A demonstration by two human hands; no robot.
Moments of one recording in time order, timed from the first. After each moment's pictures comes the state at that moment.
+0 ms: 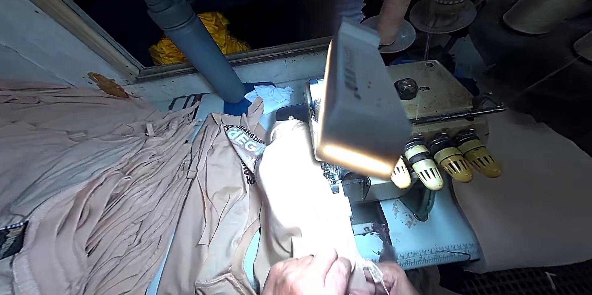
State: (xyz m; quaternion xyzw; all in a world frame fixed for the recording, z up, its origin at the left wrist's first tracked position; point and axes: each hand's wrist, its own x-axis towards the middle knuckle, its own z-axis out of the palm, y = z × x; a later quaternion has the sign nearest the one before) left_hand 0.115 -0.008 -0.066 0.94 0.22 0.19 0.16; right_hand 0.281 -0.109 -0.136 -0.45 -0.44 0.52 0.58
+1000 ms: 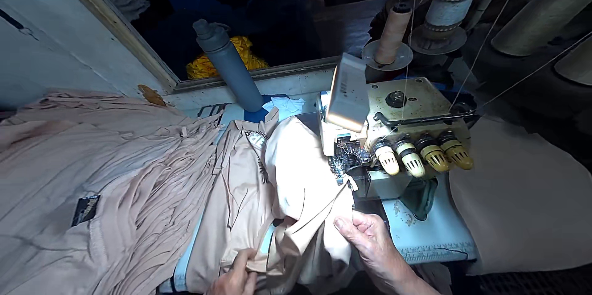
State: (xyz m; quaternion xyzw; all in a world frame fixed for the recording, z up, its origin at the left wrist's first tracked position) left_hand -0.006 -0.021 -0.120 0.80 0.56 0.05 0.21; right_hand 0.265 -0.054 -0.130 -0.46 -0.39 0.46 0.65
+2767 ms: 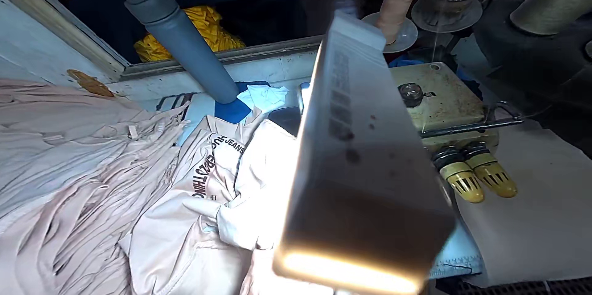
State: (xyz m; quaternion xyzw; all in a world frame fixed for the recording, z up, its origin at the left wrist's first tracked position) left_hand 0.120 0.010 -0.045 0.96 0.22 0.17 0.10; right_hand 0.274 -0.109 -0.140 -0.50 -0.35 0.46 0.65
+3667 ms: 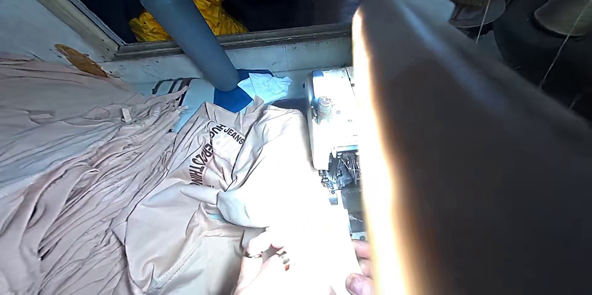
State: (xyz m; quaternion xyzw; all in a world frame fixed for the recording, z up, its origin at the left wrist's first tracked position) left_hand 0.103 0.002 -0.061 0.88 0.28 0.27 0.28; right_hand 0.291 -0.086 -0.123 -0.43 -0.31 0.55 0.65
